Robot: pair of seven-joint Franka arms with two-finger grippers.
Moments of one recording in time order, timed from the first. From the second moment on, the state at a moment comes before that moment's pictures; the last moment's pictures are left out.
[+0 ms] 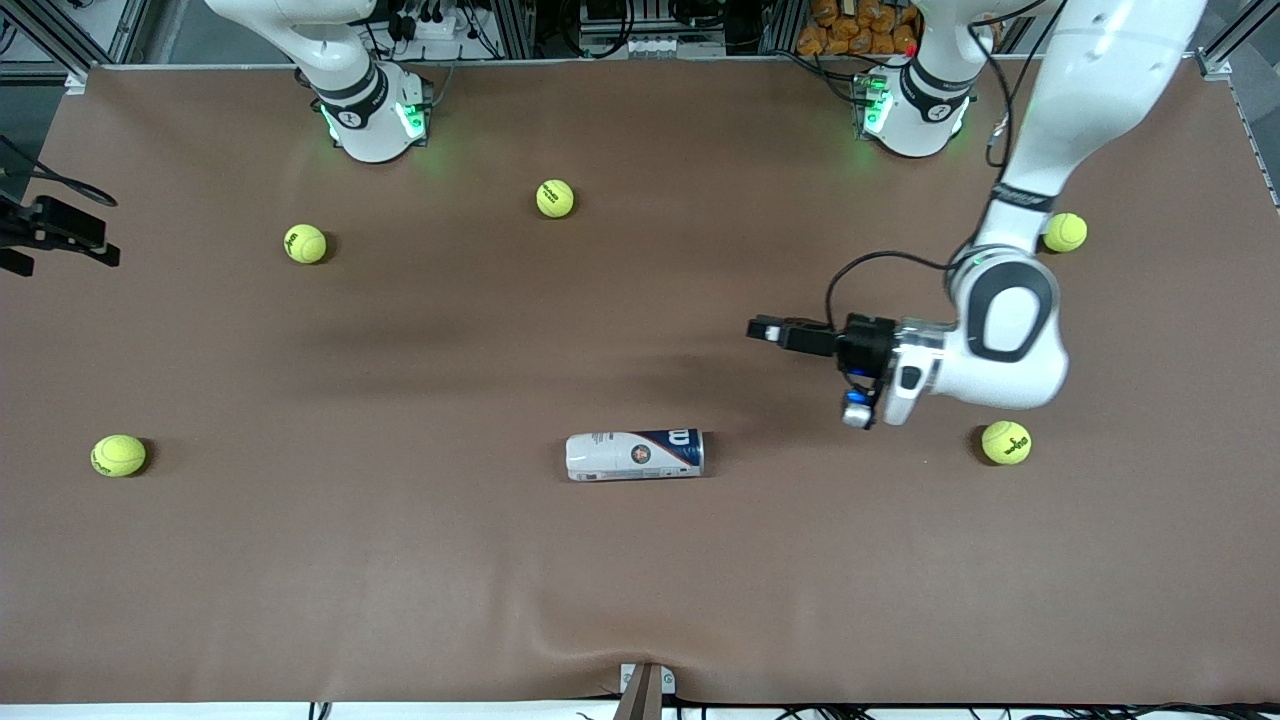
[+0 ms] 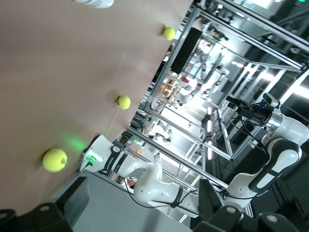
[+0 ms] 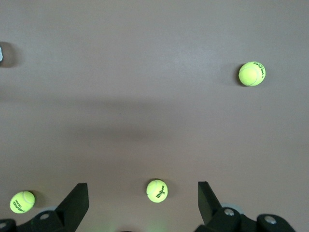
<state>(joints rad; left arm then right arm) -0.11 0.52 -0.15 -1.85 -1.43 1.69 0.30 -0.04 0.00 -0.10 -1.59 0.02 1.51 -0.20</state>
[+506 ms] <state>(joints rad) -0.11 0.73 -0.15 -1.71 -1.56 1.80 0.55 -0.04 0.00 -0.07 -1.57 0.02 1.49 -0.12</state>
